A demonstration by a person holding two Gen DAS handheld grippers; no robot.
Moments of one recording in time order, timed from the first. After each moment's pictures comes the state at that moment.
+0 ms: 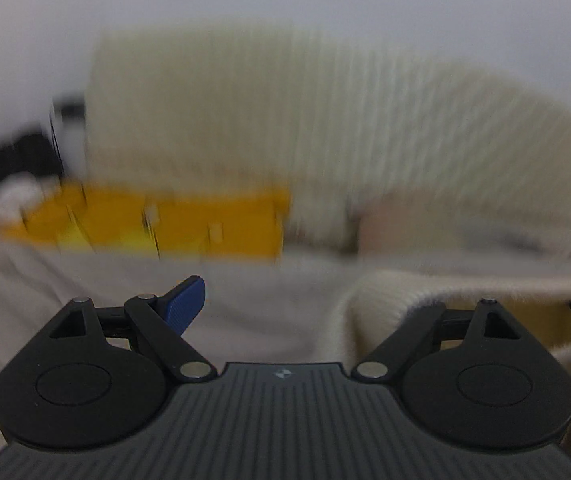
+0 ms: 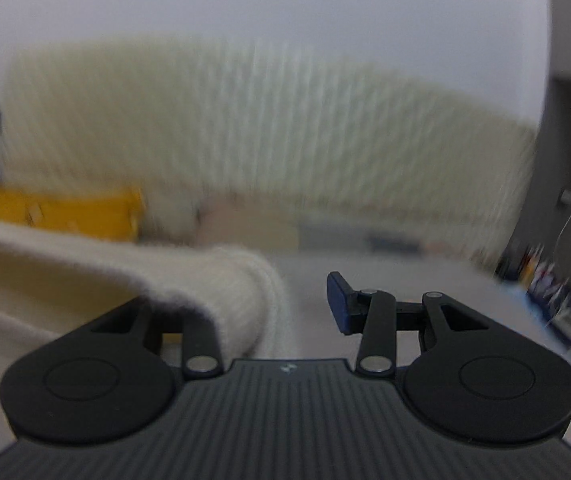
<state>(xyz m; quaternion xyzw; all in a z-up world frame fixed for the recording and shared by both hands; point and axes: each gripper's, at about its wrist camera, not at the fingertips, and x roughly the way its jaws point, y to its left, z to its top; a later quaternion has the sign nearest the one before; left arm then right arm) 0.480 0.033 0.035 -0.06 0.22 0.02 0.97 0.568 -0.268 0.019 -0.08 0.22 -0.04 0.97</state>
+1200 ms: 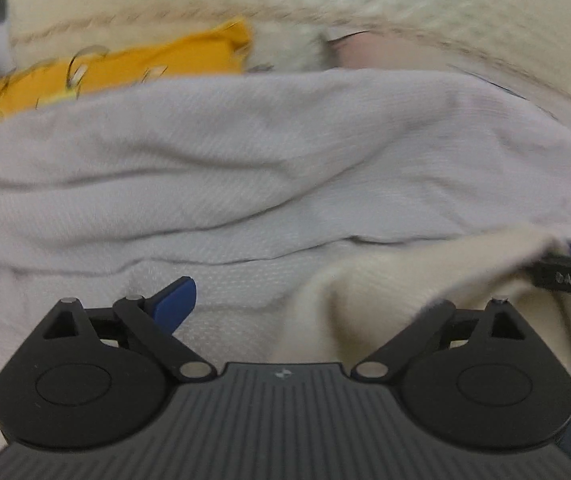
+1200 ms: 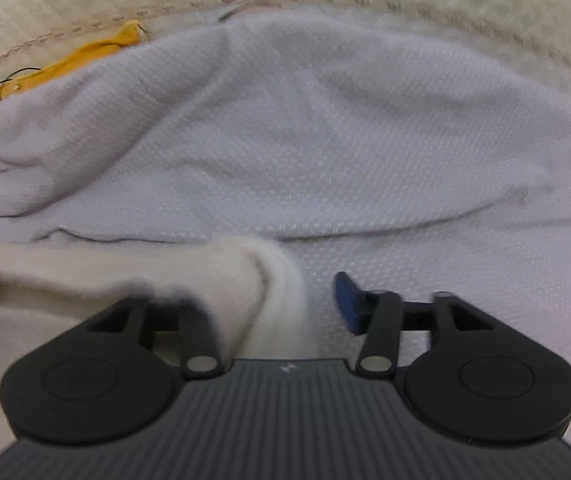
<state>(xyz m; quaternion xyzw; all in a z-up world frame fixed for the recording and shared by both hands) 0.548 0.035 -0.079 -0.01 0.36 -0.06 0.93 0.646 -0.287 -0.119 -0.03 0.34 0.04 0.94</state>
